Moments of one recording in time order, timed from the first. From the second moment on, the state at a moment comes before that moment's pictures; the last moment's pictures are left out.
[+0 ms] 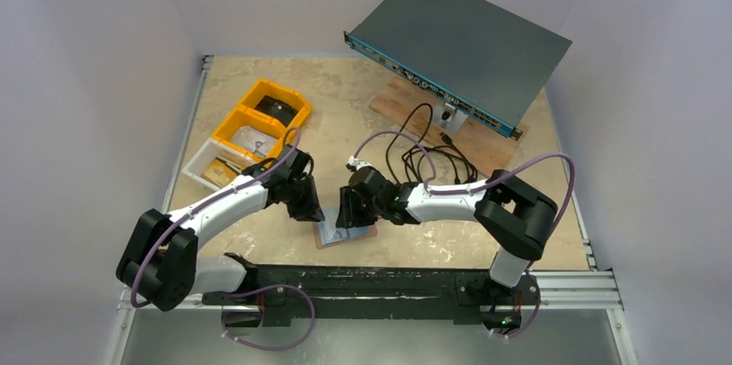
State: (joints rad) left arm -0.51 1.28 0.69 -0.59 0.21 -0.77; right arm 1.04 1.72 0.90 -0.01 -0.07 0.84
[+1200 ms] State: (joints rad) left arm -0.54 1.50 0.77 -0.56 0.24 -0.77; right arm 0.86 1.75 0.59 0.56 -0.37 1.04
